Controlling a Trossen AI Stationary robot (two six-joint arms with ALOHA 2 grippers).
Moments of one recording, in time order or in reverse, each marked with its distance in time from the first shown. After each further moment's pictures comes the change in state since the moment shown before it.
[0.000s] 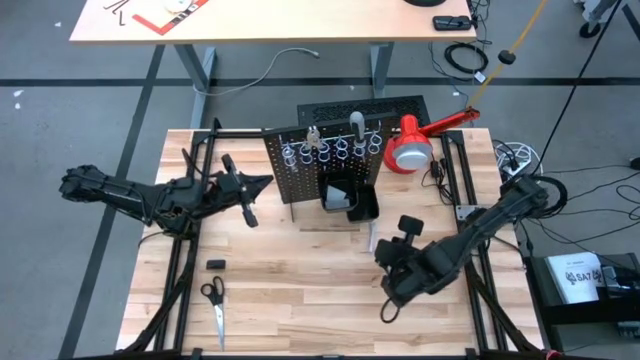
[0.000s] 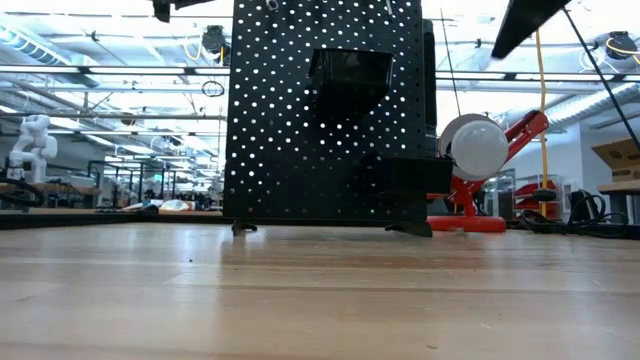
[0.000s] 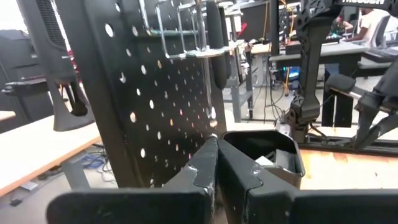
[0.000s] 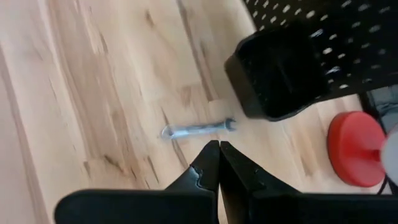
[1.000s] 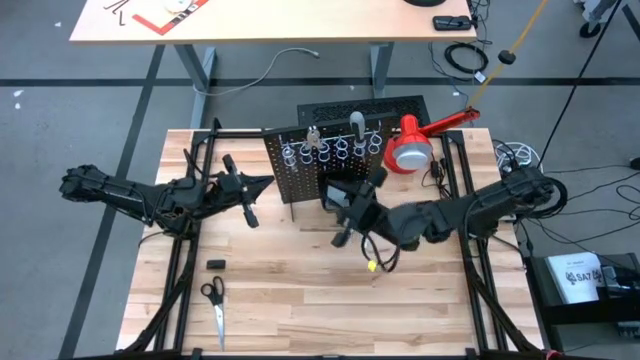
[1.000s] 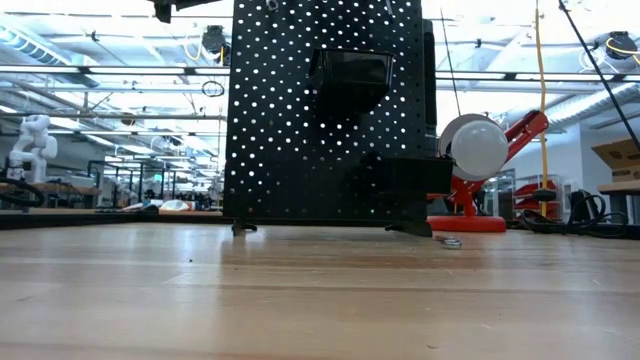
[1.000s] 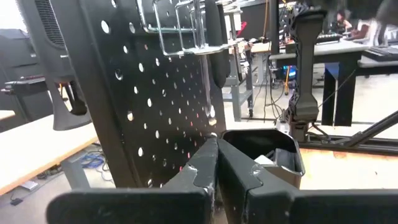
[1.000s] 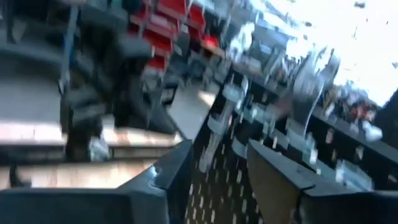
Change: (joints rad) left arm 0.000 0.008 0.000 0.002 0.001 -0.003; right arm -0.245 -0.097 0.000 1.380 0.326 -1.194
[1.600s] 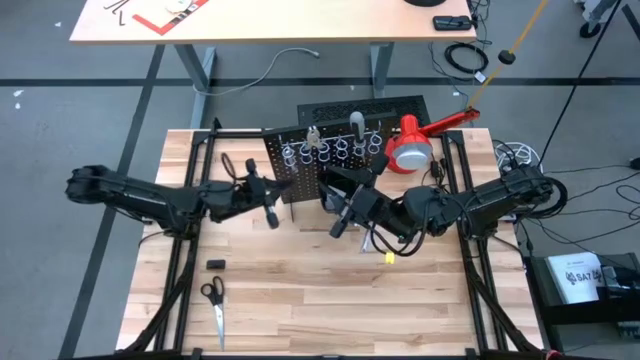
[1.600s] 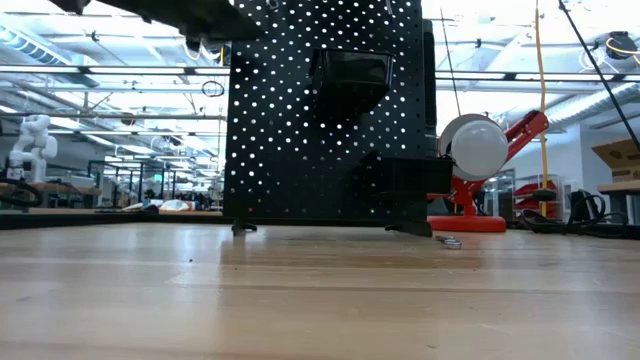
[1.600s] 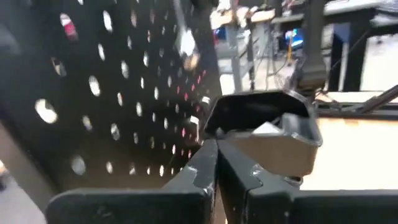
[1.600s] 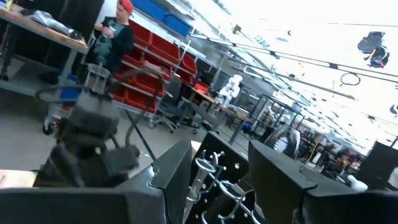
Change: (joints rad) left arm 0.090 0.229 0.000 0.099 0.081 -0.029; right arm -0.043 0.000 0.000 0.316 -0.116 -0.302
